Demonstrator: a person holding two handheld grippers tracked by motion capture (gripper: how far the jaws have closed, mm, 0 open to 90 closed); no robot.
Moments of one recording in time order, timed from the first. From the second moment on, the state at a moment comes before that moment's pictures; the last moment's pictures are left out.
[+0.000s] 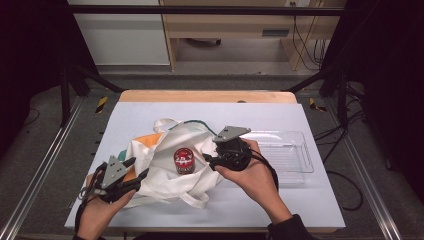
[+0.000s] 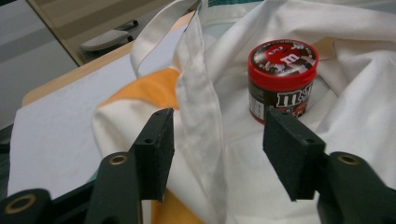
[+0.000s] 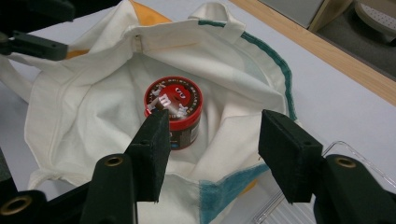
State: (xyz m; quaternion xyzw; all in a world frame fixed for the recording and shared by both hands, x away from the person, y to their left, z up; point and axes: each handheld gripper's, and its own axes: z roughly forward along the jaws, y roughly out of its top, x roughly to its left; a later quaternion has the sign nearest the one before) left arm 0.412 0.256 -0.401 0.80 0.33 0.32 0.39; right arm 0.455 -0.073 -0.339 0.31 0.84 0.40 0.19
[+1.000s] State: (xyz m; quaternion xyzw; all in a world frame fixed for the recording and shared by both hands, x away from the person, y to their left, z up) left arm 0.491 0.232 -0.391 0.84 0.31 0.28 0.34; right arm 0.440 -0.066 -0.380 0.37 0.84 0.34 0.23
